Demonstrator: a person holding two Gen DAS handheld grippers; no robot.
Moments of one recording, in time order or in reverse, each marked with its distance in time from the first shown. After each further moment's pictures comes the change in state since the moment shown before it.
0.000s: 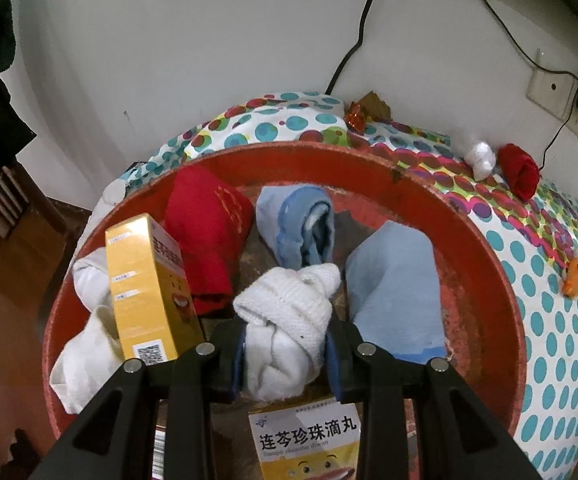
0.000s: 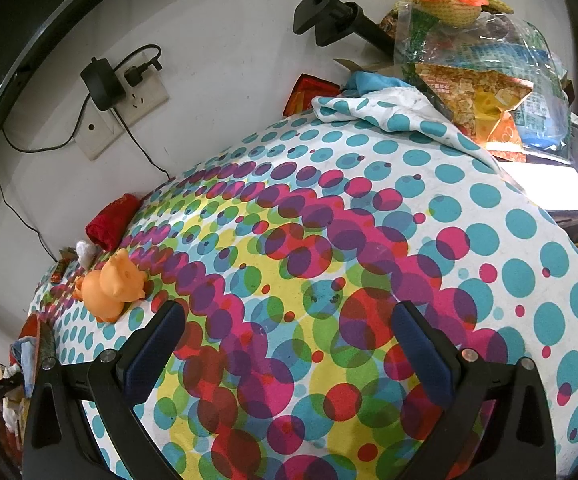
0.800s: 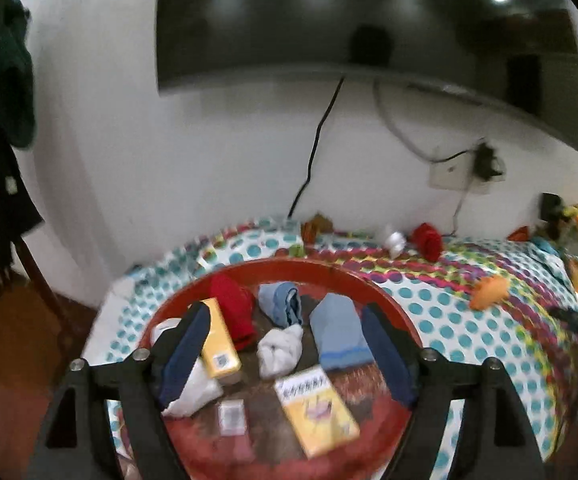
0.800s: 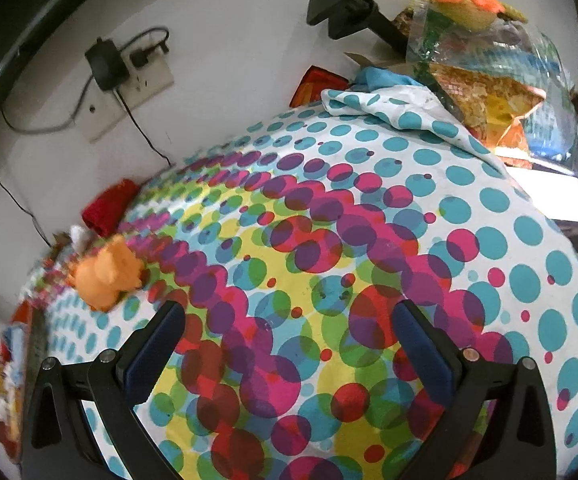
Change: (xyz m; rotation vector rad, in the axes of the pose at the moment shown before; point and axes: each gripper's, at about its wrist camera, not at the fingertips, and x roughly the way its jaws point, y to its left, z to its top) left arm -0.172 0.034 -0.052 0.100 -0.434 -0.145; right arm 0.011 0.012 0.001 -0.070 0.043 -0.044
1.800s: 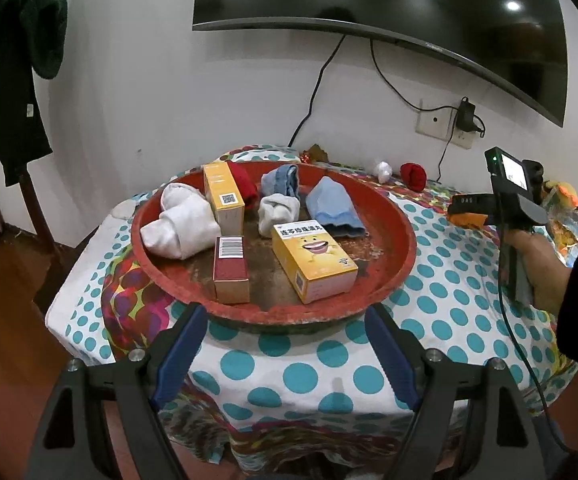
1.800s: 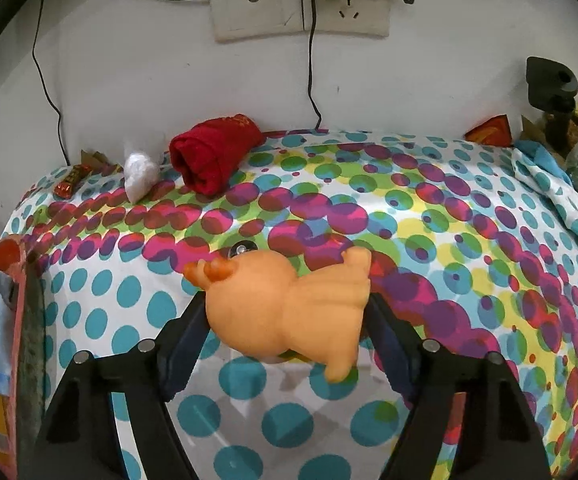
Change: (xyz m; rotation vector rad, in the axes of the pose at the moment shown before) left arm -0.031 0.006 -0.121 -0.097 0.098 -0.037; right arm 0.073 0.190 0.001 -0.328 0.044 -0.019
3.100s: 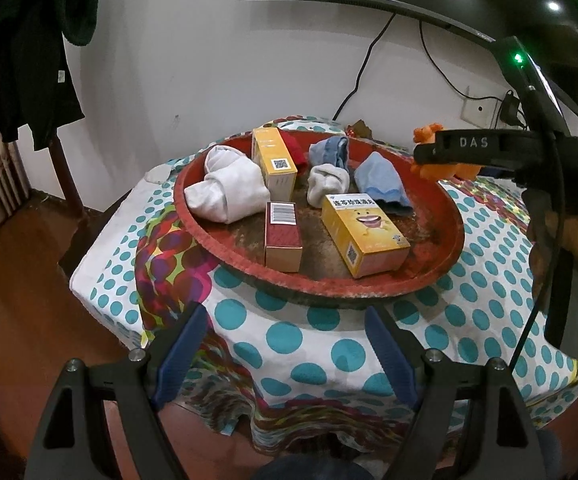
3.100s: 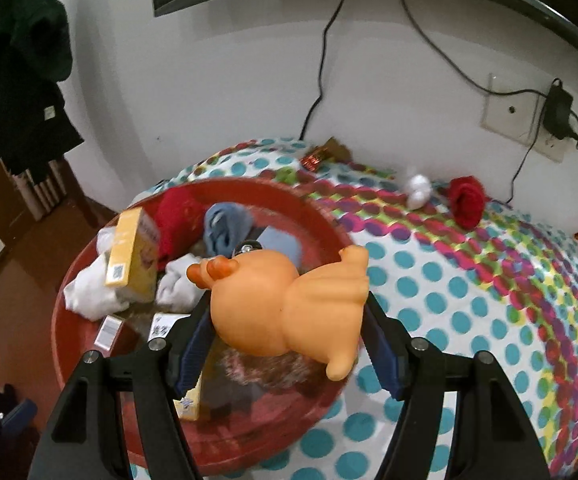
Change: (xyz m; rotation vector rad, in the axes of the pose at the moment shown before) left arm 0.008 0.024 -0.006 -0.070 0.100 0.108; right arm -0.124 0.195 -0.053 -0.348 -0.055 0.323
